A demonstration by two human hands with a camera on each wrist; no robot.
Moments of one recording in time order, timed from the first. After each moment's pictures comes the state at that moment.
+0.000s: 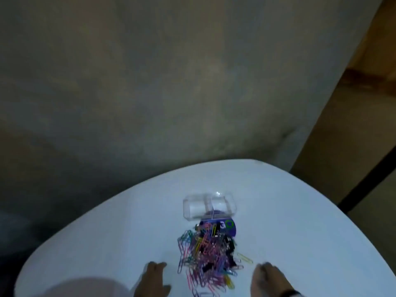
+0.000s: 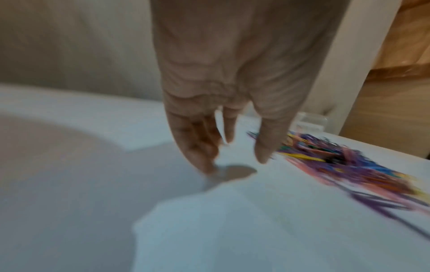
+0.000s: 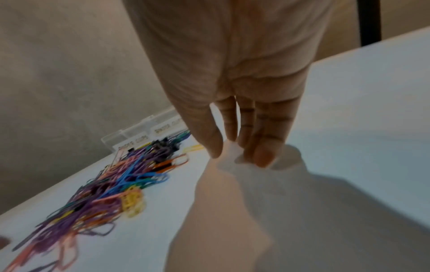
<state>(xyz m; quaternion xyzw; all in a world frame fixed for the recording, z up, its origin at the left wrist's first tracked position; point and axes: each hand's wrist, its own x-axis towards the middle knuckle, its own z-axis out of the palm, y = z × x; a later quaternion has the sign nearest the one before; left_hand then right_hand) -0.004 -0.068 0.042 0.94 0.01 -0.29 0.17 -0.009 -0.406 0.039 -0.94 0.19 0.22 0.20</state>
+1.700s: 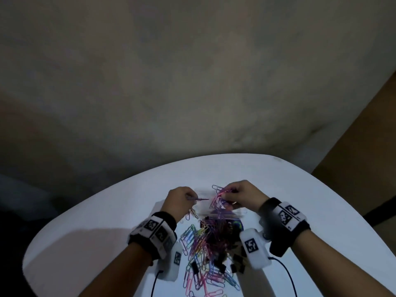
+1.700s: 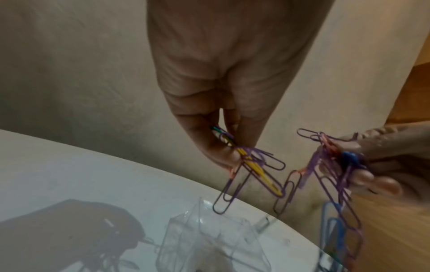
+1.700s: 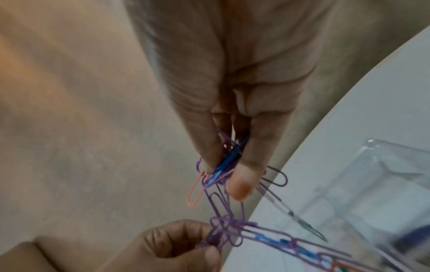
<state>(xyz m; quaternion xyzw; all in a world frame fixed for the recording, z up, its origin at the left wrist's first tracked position) 0.148 -0.138 0.151 0.88 0.02 -0.09 0.46 0.169 -0.338 0.181 -0.80 -0.02 0.26 0.55</state>
